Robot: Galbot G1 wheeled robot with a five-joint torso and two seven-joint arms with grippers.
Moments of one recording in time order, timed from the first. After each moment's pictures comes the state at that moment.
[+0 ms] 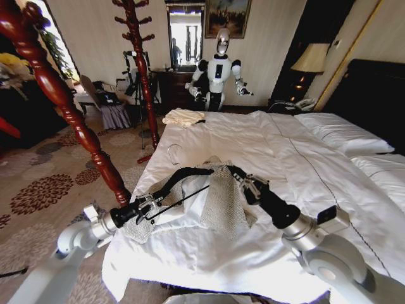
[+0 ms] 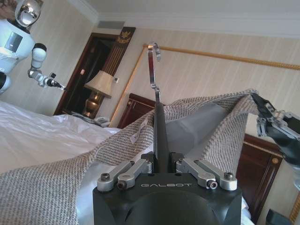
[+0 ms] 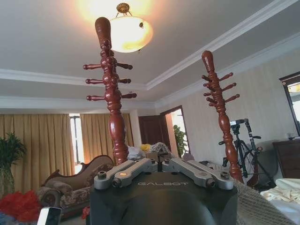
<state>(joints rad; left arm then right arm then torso) 1.33 -0.94 -0.58 -2.00 -1.01 0.30 0.77 -1.59 0.66 0.58 2.50 0.99 0.14 -0.19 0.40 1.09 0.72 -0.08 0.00</state>
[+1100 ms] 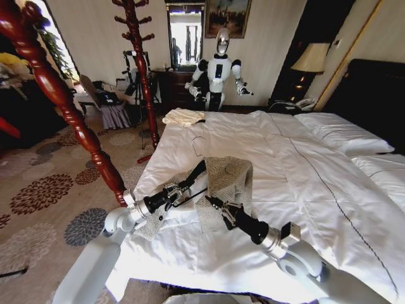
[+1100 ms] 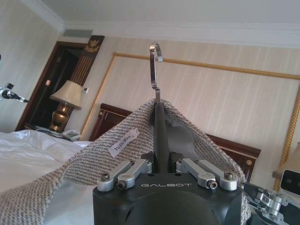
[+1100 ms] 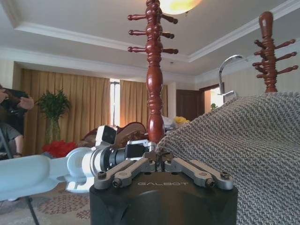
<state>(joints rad) 1.12 -1.02 -0.38 -1.93 -0.94 0.26 0.80 -1.47 0.70 0.29 2.25 0.68 0.25 -0.44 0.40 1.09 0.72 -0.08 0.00</state>
